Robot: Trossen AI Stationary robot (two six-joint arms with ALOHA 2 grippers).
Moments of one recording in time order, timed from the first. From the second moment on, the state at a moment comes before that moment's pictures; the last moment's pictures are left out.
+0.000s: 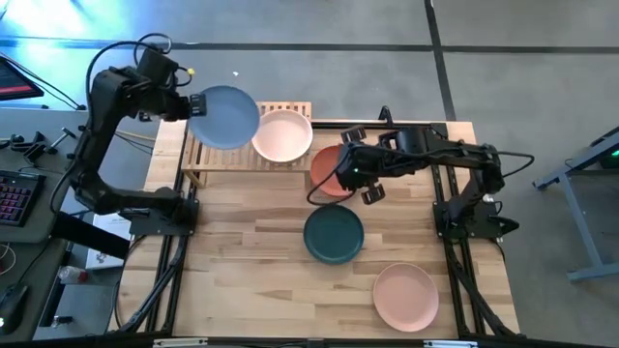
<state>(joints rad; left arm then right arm) 1.07 1.20 1.69 -1.57 -0.06 -0.53 0.06 1.75 2.11 -1.48 0.40 -0.50</state>
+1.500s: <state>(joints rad) 1.30 1.02 1.12 -1.29 0.03 -0.59 0.03 1.75 2.11 -1.46 0.36 -0.50</state>
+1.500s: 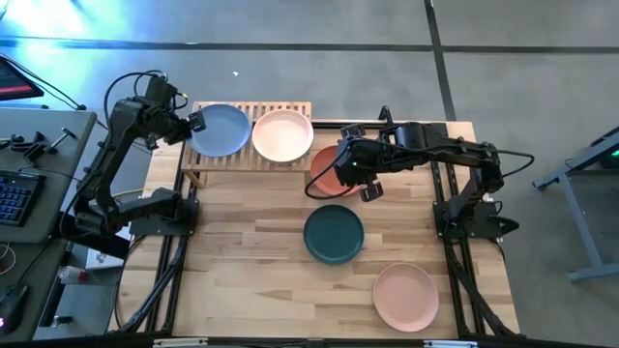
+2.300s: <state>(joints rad) 1.30 0.98 1.12 -1.35 0.08 -0.58 0.03 1.75 2.11 -1.46 0.29 -0.49</state>
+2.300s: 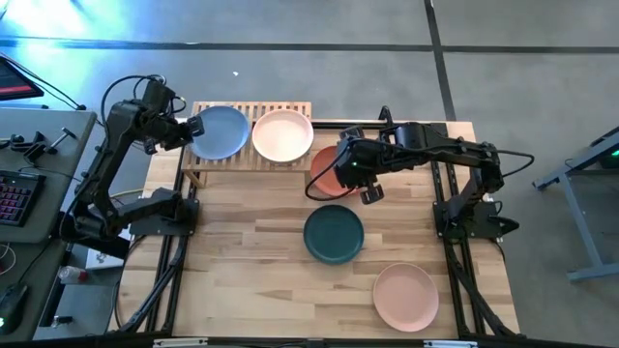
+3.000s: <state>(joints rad) 1.30 0.83 1.12 -1.29 0.23 -0.30 0.02 1.75 2.11 -1.43 0.28 -0.03</state>
